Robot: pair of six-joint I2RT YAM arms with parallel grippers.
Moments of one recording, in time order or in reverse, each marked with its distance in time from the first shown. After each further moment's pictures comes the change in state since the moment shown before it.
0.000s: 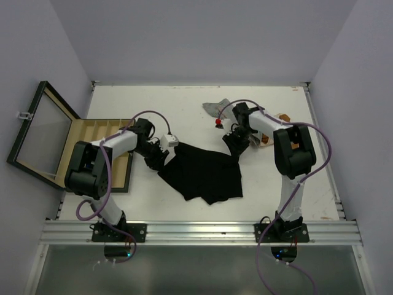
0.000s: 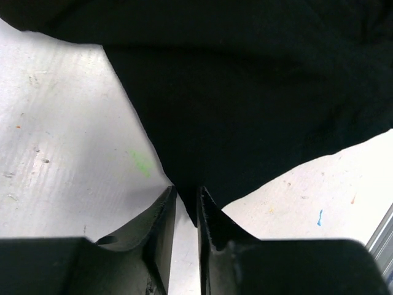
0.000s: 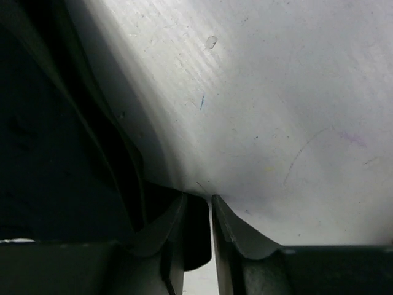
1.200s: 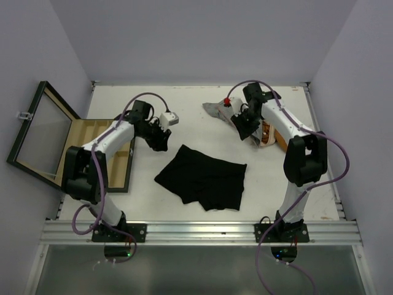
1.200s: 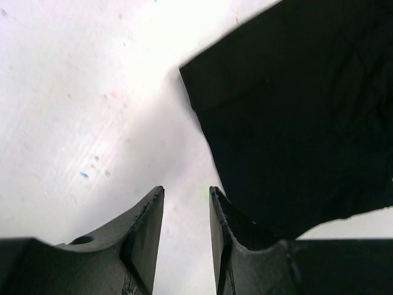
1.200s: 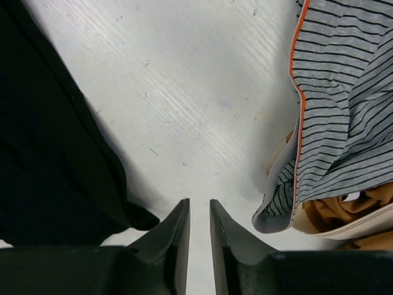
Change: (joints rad) left arm -0.002 -0.071 0.169 0.011 -0.051 -0.134; right arm -0.050 -0.133 0.161 -0.109 0.116 0.000
